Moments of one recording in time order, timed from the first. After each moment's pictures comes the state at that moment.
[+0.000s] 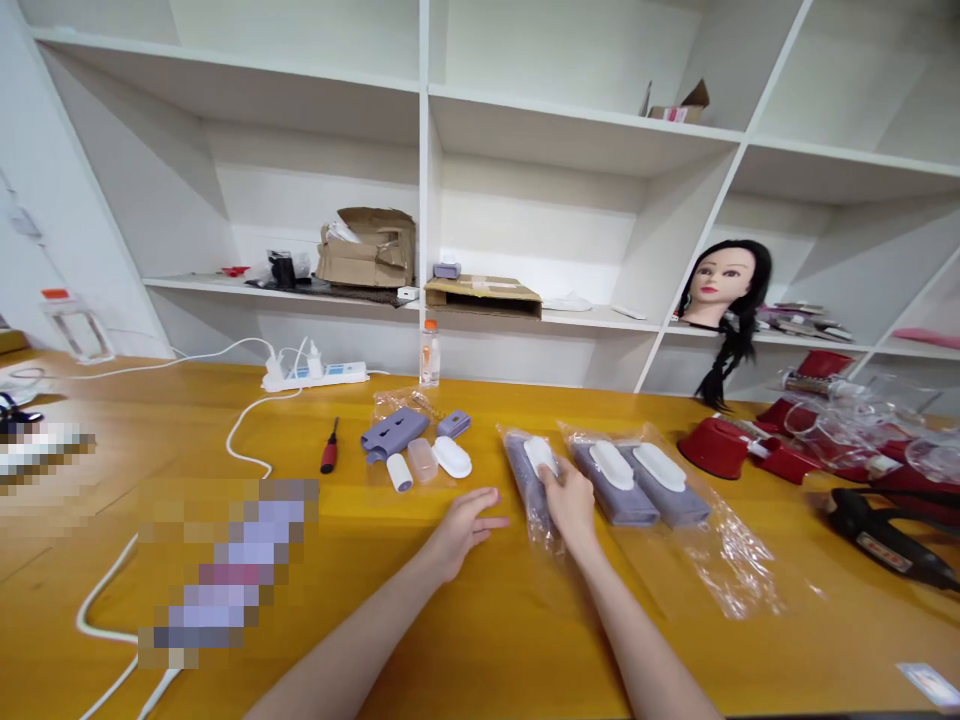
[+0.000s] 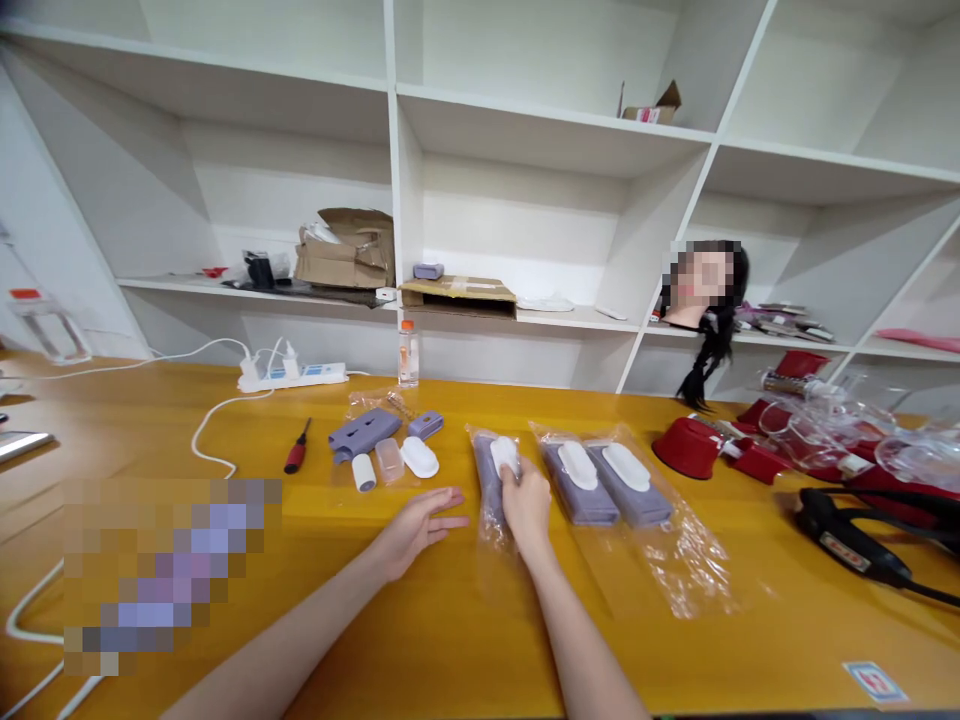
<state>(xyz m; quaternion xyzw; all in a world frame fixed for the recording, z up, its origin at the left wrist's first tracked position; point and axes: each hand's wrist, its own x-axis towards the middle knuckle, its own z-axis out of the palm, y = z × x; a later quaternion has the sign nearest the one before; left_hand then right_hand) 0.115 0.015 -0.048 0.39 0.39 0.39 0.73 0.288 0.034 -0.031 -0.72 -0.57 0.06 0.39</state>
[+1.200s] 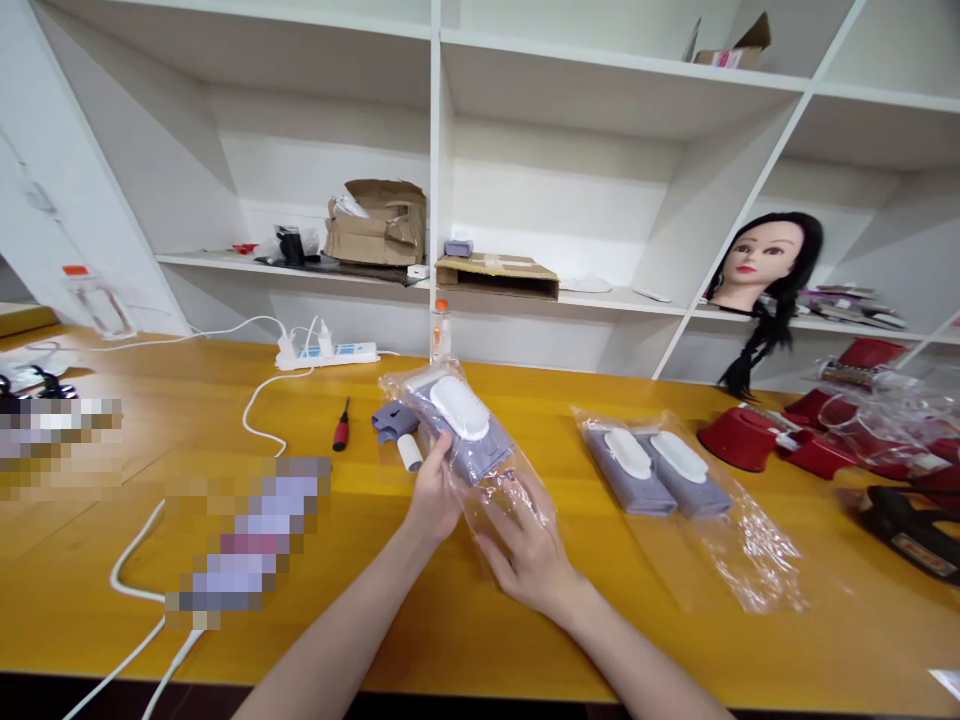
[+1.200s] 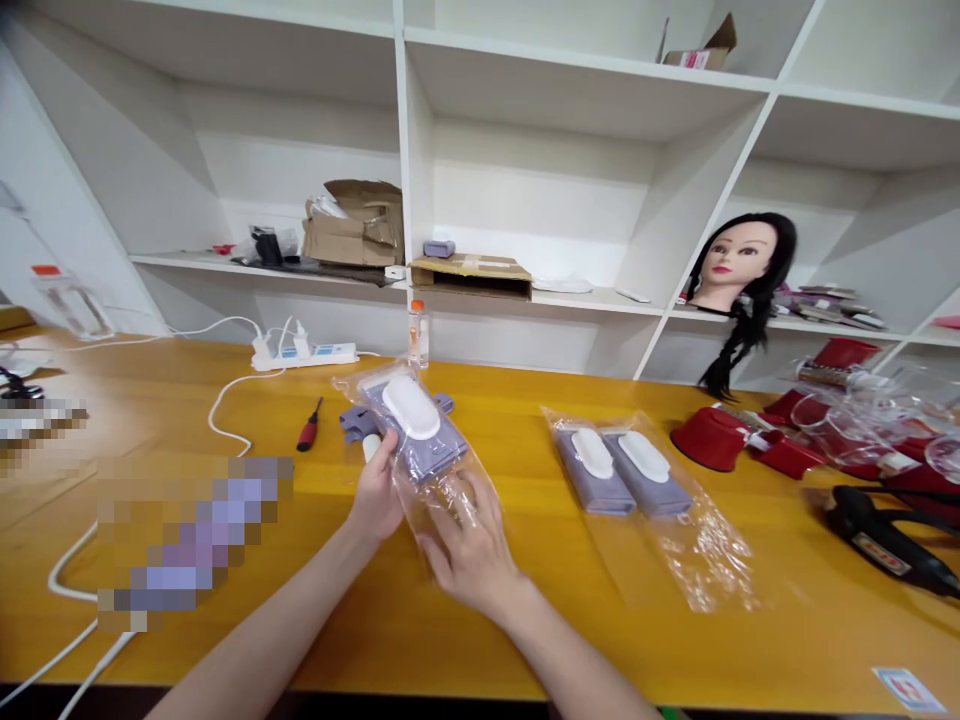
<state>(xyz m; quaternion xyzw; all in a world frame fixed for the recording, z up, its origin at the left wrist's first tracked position) 0.094 0.017 -0.013 0.20 0.15 0.64 0.72 0.234 -0.025 -0.046 -0.35 -0.85 -0.15 0.37</state>
